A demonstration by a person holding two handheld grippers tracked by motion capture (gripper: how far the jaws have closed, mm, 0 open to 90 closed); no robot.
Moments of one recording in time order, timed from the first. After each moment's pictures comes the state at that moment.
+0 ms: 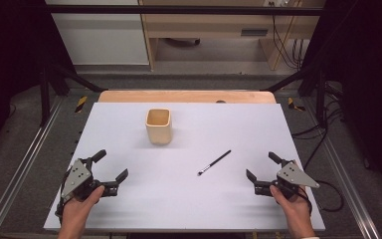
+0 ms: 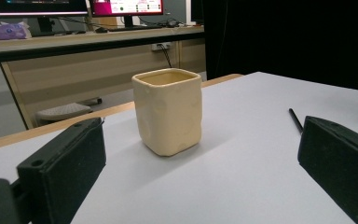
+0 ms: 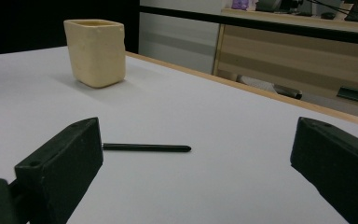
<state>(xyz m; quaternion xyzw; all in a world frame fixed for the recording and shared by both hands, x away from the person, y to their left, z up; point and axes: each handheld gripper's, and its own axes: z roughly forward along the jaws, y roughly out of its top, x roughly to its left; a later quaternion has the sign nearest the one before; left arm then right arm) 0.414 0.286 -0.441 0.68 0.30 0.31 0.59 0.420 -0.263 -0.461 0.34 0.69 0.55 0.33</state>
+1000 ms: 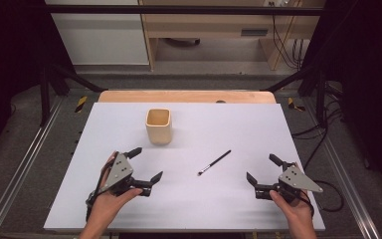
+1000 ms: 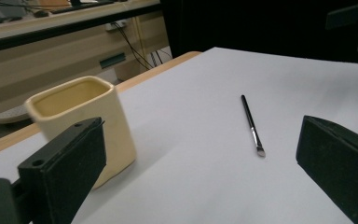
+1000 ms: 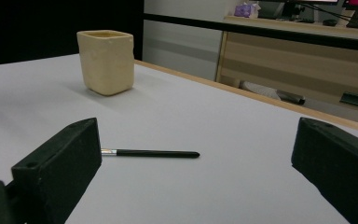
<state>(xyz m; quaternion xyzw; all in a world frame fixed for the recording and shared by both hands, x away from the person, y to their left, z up) 0.430 0.184 -0.418 0.76 0.23 0.27 0.54 0.407 -0.261 -0.453 0.33 0.68 0.56 0.33</state>
